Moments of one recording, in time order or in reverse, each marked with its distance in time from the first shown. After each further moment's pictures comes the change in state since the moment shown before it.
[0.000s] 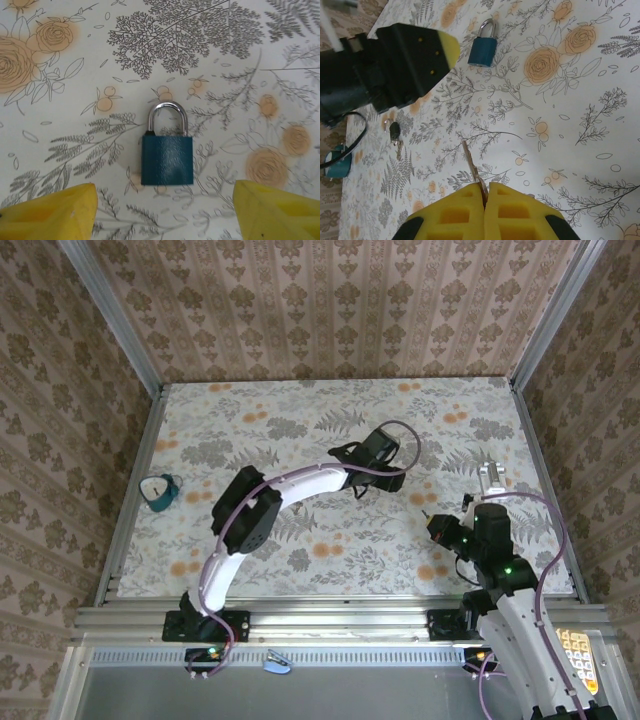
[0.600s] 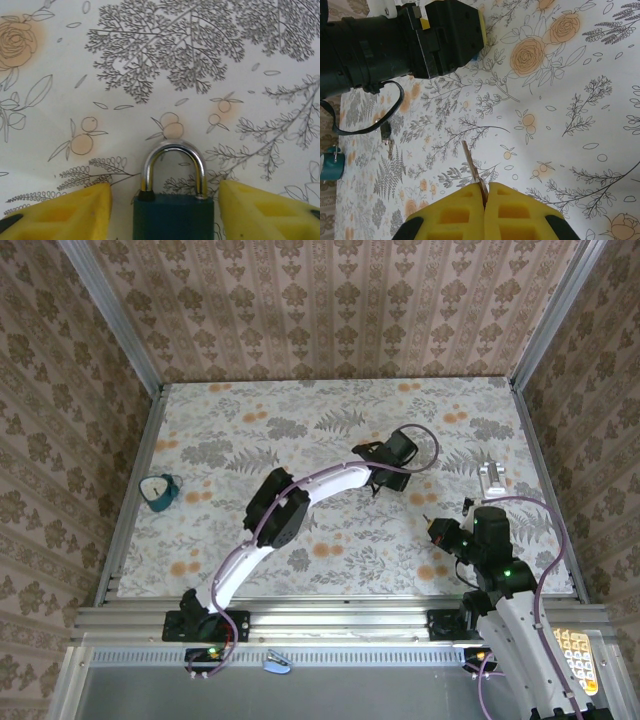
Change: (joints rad) left arm -0.026 0.276 0.375 -0.218 -0.098 0.035; right arm -0.011 -0.020 -0.023 -0.023 0.005 0.003
